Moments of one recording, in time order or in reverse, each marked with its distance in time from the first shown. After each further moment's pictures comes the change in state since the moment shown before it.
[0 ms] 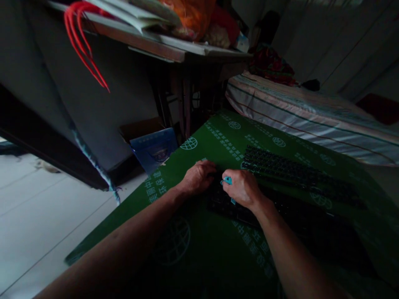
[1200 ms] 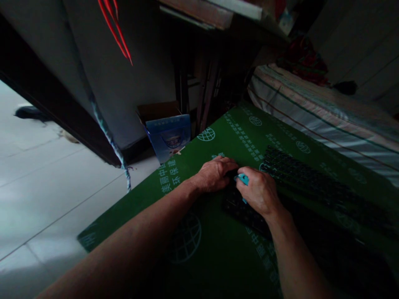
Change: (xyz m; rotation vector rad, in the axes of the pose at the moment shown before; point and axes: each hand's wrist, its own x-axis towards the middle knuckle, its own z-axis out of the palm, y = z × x) left_hand -0.004 0.006 -0.001 -0.083 -0.056 0.095; right_hand 0.003 -0.002 0.015 -0.046 0.087 -0.048
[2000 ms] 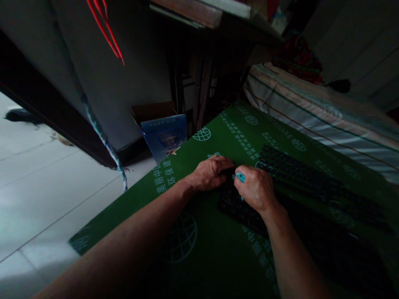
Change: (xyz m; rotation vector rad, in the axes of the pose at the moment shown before) left_hand 0.001 -0.001 -0.004 -0.036 -0.022 -0.015; right_hand 0.002 0.002 -0.004 -0.088 -0.010 0.009
